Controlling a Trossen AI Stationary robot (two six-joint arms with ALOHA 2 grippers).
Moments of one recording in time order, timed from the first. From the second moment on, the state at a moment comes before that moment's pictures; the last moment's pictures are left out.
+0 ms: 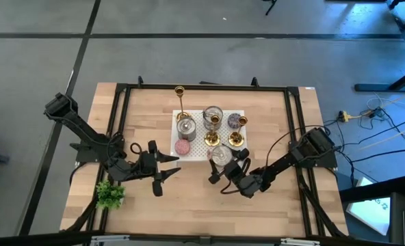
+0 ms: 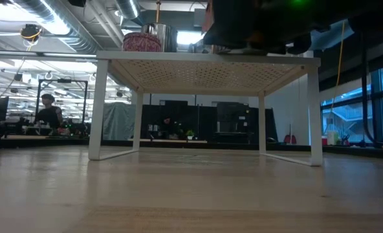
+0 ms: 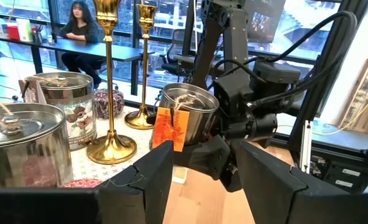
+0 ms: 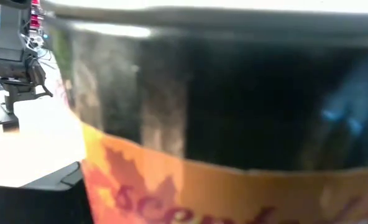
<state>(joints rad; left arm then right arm) -0.69 1.21 0.66 0.49 -0.94 -0.22 0.55 1.95 0.90 1.06 1.42 -0.15</state>
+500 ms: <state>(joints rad) -0.69 1.21 0.66 0.49 -0.94 -0.22 0.51 1.95 0.90 1.11 1.48 -0.15</state>
